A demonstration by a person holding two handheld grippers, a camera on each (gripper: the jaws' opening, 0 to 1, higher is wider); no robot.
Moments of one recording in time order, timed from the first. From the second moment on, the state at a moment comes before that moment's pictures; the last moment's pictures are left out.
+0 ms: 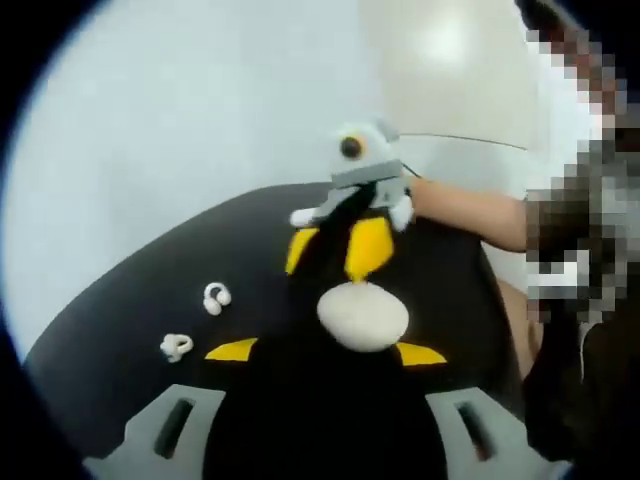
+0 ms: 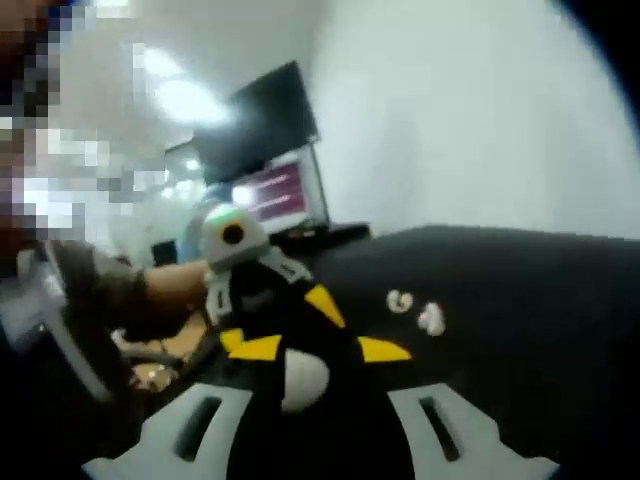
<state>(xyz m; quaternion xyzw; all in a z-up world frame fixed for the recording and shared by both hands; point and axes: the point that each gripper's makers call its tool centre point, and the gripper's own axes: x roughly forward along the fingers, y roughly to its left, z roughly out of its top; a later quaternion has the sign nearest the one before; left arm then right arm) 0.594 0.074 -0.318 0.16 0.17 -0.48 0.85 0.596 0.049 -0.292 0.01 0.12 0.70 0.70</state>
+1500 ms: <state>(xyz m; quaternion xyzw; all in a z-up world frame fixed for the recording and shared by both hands) 0.584 0.040 -0.316 0.04 0.25 -0.57 0.78 0.594 0.042 -0.308 -0.19 0.01 0.70 0.69</state>
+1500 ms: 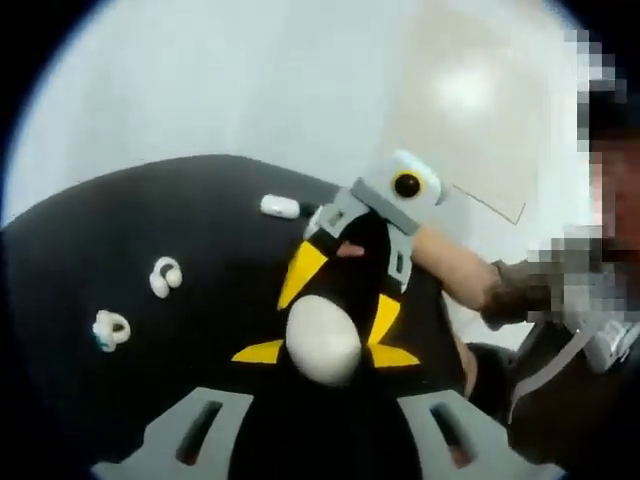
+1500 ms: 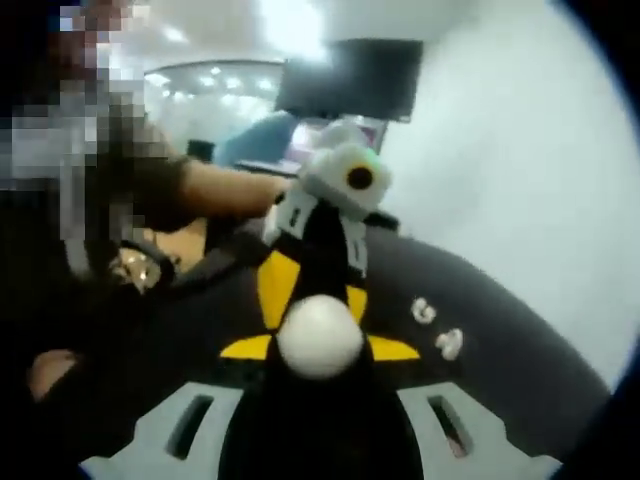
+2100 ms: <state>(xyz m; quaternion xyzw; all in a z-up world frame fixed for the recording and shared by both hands) 0.611 0.045 -0.314 0.17 0.10 -0.54 0.82 0.670 0.007 -0.154 -0.13 -0.13 0.55 0.81</state>
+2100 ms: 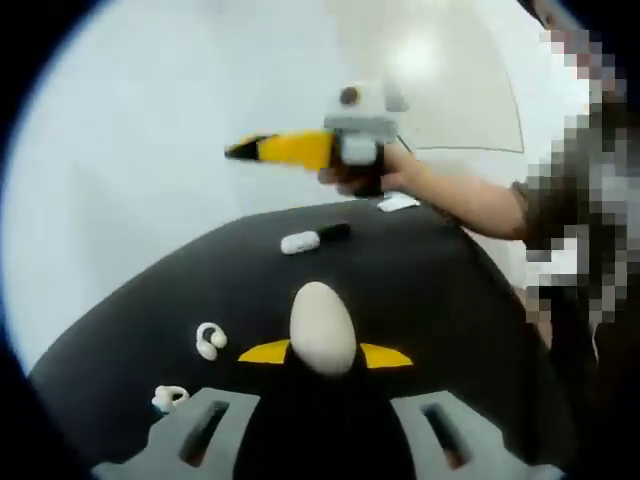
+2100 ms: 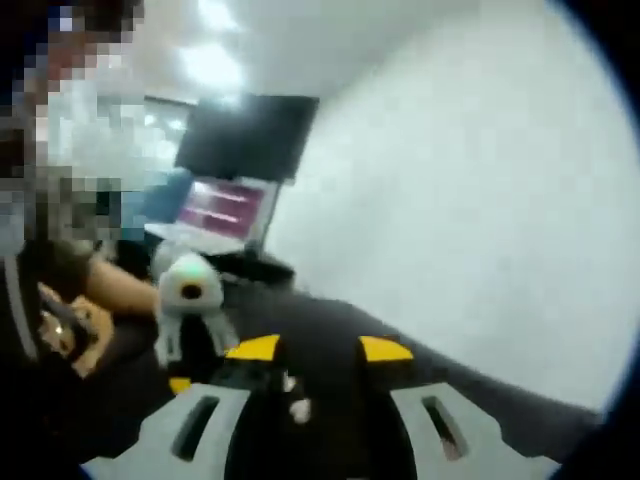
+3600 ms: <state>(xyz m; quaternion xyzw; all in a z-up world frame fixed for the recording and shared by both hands) 0.600 0.040 -0.305 0.07 0.11 -0.58 0.80 0.599 0.035 -0.316 -0.02 0.18 0.70 0.70</state>
